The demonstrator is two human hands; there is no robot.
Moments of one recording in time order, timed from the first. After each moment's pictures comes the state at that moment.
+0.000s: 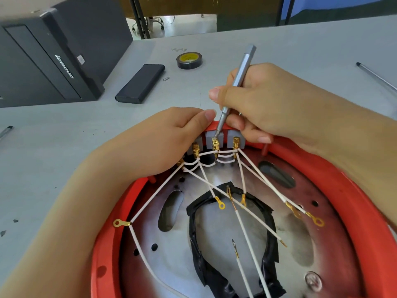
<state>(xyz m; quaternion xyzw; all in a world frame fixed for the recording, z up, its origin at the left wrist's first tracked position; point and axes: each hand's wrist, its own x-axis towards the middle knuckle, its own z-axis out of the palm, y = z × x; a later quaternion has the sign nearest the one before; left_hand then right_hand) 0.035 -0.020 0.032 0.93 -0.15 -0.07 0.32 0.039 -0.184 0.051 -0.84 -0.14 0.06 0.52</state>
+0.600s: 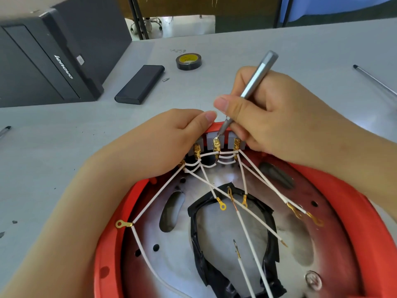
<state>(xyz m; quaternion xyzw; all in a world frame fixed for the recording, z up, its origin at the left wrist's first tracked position) 0.031 -0.021 0.036 0.93 -0.16 -0.06 0.32 0.021 -0.186 0.047 -0.87 -0.20 -0.04 0.46</state>
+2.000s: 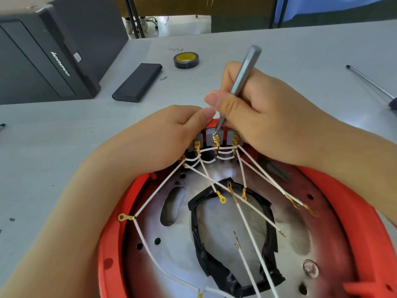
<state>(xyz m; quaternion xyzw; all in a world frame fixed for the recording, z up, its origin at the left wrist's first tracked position) 0.030 -0.020 0.037 0.94 -0.16 -0.06 0.31 0.022 -0.183 0.043 -0.86 -0.26 -0.07 0.42</state>
